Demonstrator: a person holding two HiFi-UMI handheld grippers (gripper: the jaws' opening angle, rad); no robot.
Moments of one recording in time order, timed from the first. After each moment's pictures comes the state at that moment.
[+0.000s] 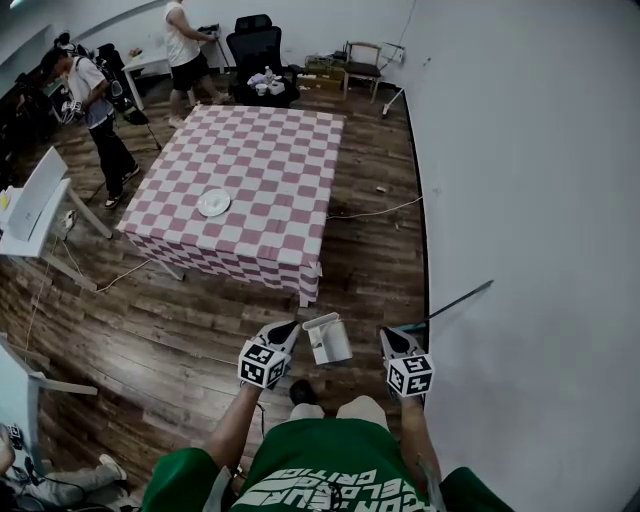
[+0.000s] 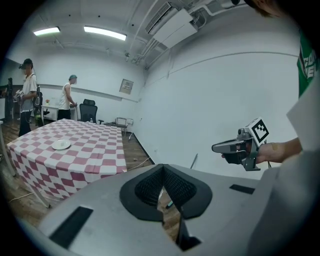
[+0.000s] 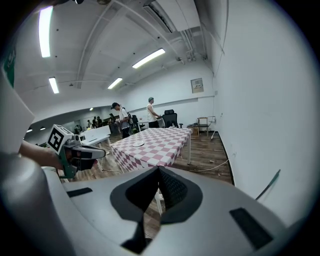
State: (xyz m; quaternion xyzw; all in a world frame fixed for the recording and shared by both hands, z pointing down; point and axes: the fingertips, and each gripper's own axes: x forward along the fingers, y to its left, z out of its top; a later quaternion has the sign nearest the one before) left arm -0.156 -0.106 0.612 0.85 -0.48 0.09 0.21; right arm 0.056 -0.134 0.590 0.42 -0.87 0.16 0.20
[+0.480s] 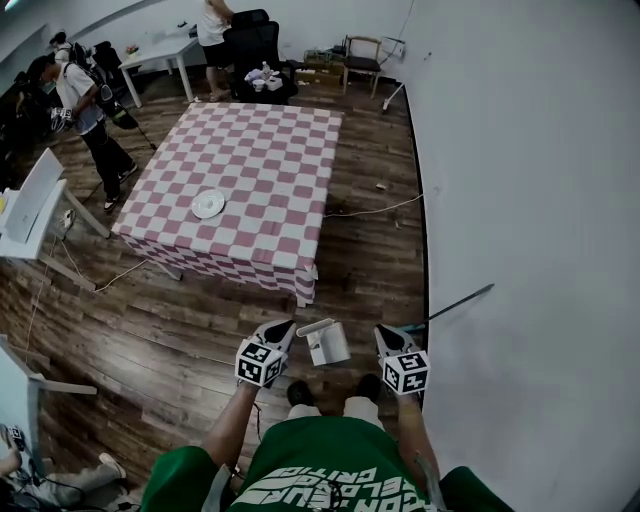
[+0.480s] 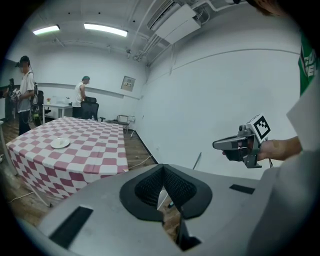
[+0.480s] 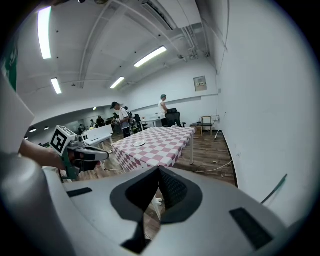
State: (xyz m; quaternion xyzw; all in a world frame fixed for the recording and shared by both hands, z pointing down) left arm -0.155 -0.140 0.627 0.84 -0.49 0.11 0.22; right arm 0.050 -0.171 0.596 0.40 -0.88 0.16 0.21
